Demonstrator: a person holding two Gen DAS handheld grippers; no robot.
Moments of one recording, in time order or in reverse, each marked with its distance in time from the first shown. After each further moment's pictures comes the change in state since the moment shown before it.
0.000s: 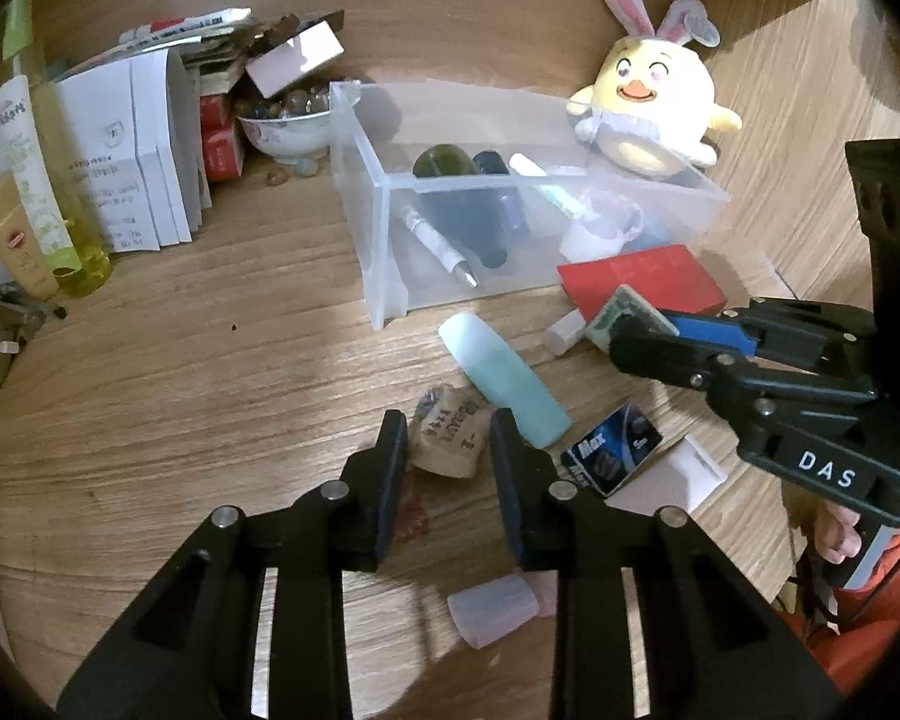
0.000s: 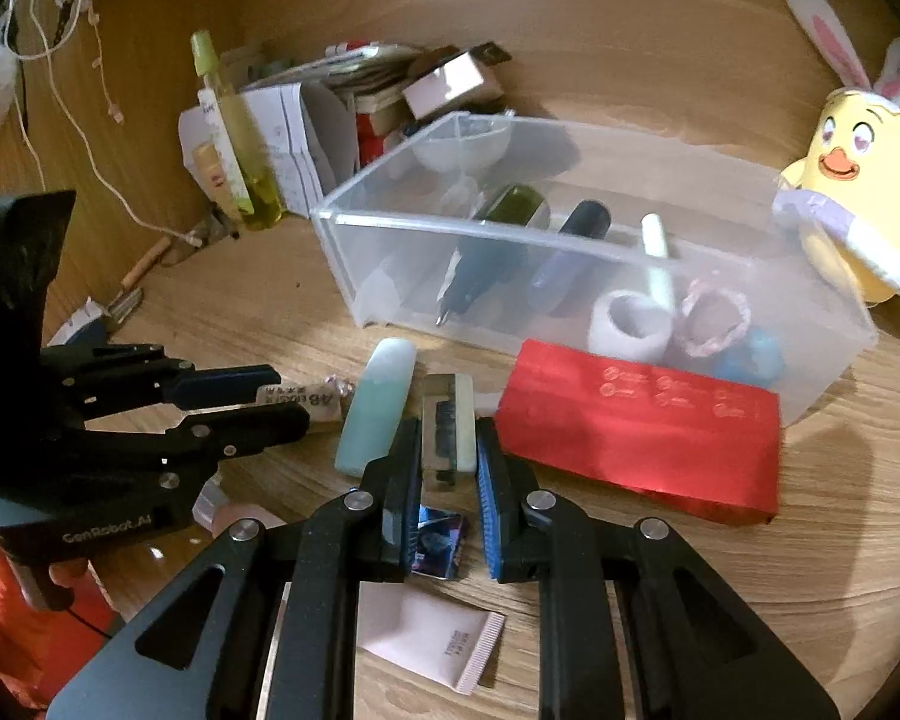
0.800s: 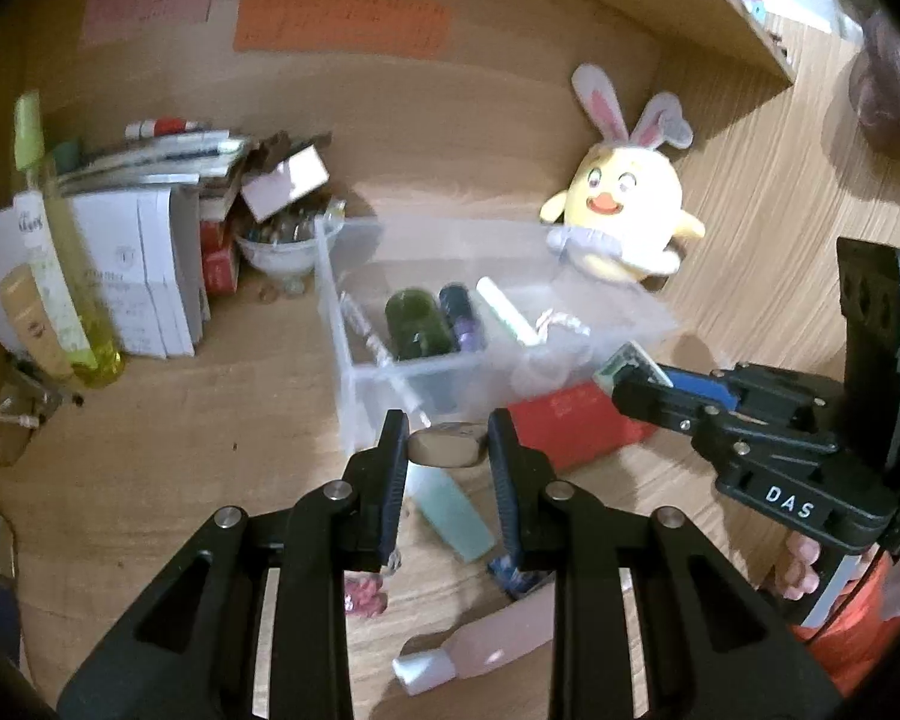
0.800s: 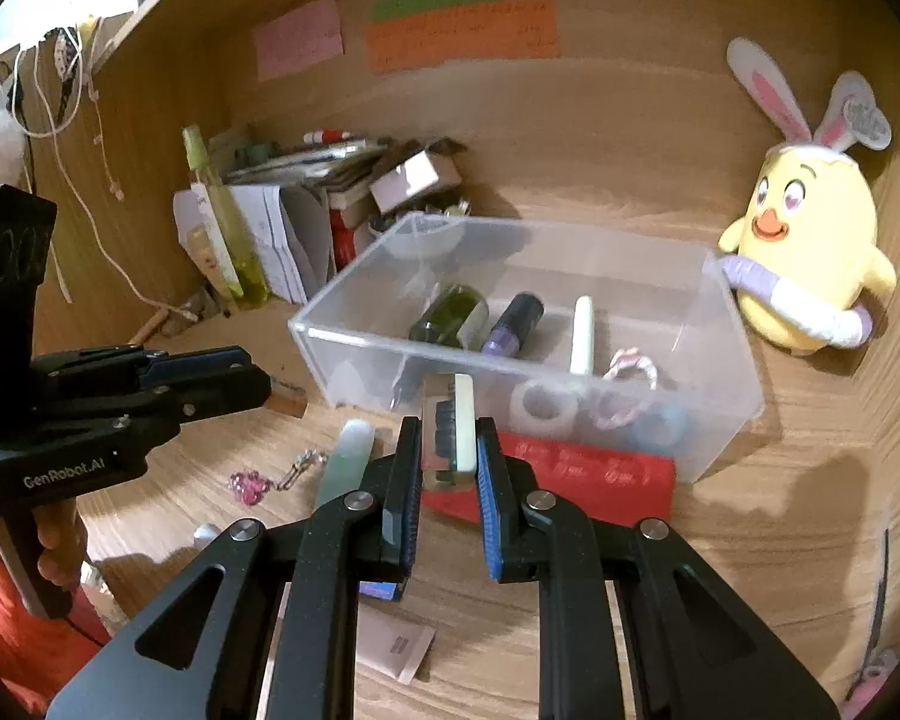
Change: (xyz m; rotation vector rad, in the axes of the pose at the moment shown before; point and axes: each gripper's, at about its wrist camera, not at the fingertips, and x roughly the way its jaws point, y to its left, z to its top) left arm -0.044 -0.017 0.046 -0.031 -0.180 -0.035; right arm -0.051 -0.023 0.021 0.015 -0.139 -0.034
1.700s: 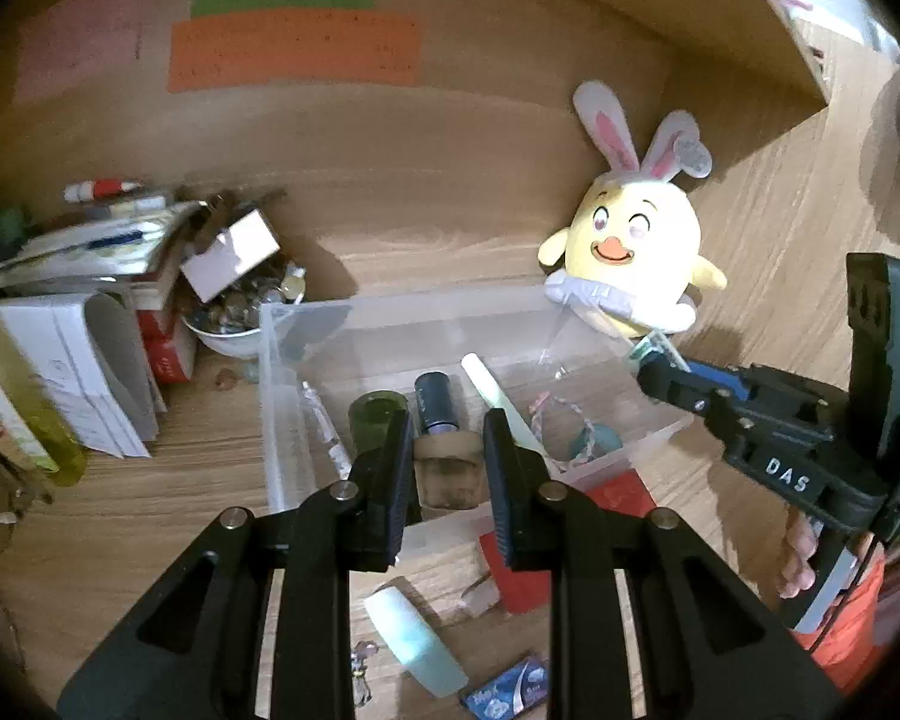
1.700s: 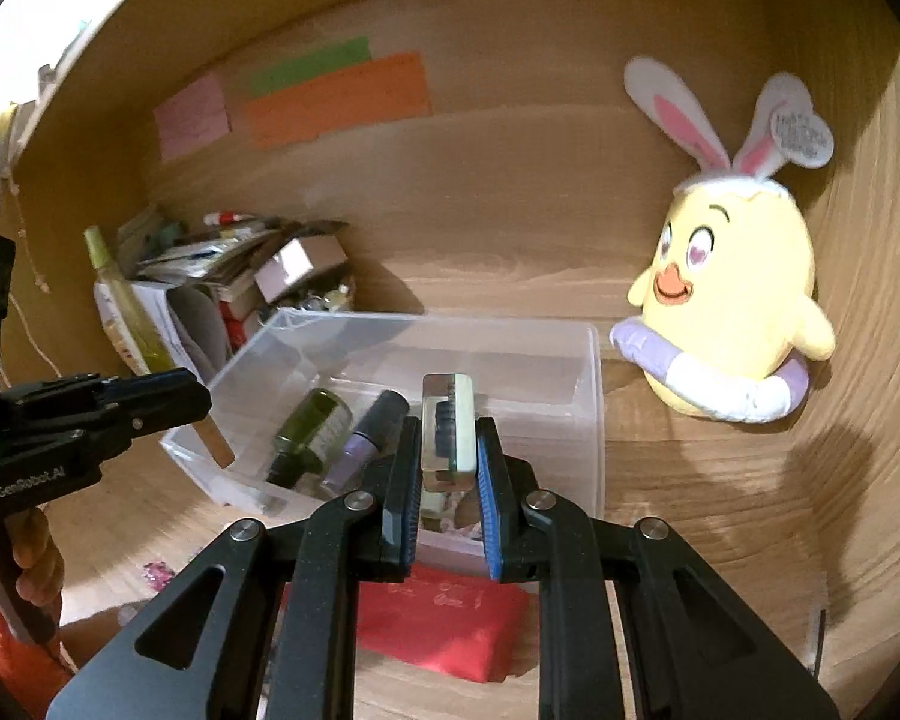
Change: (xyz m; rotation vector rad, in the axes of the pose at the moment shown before) left arm 0.054 -0.021 0.061 0.016 0.001 0.005; right arm 0.015 -0.081 0.041 0.085 -0.055 -0.090
